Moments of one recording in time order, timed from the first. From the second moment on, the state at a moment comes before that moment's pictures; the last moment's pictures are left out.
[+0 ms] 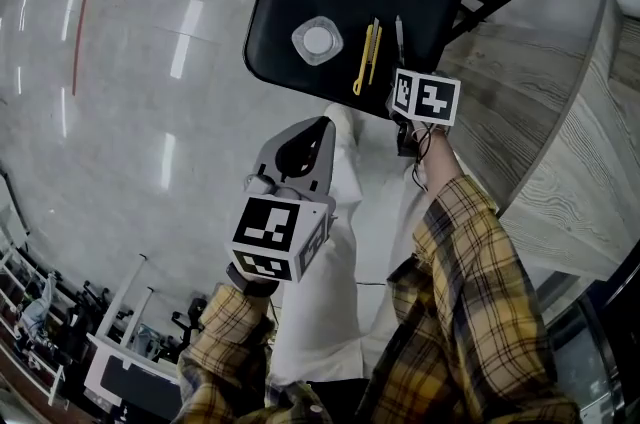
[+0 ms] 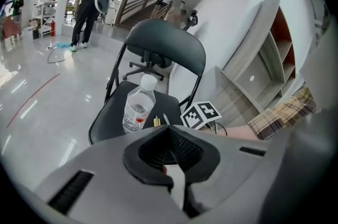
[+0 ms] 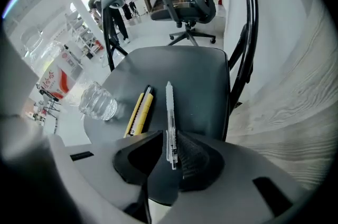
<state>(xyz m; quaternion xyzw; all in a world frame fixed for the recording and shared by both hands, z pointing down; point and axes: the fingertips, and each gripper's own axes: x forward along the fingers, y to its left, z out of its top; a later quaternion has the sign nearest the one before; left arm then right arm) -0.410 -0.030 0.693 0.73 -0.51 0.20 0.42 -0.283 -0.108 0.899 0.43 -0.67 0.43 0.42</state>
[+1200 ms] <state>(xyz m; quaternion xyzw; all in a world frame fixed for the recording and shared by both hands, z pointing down) -0.264 -0.050 0.467 0.80 -0.50 0.14 0.30 -0.223 -0.054 0.461 0.34 -0.84 0.41 0.05</state>
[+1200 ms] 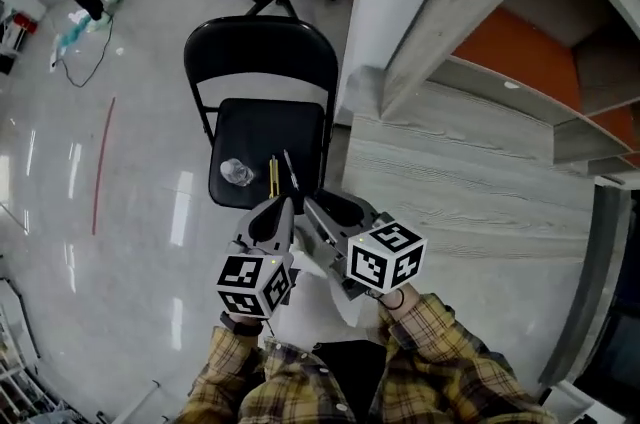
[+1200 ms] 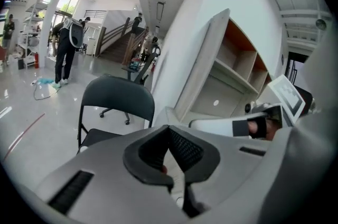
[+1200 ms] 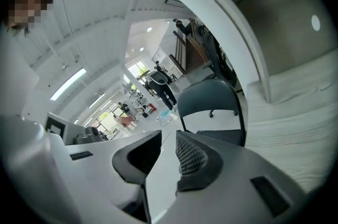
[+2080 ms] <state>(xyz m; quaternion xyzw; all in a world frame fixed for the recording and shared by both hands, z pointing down) 0.129 0.009 0.353 0.92 -0.30 0.14 0.20 0.247 0.063 0.367 0.63 -0.74 0.24 0.02</state>
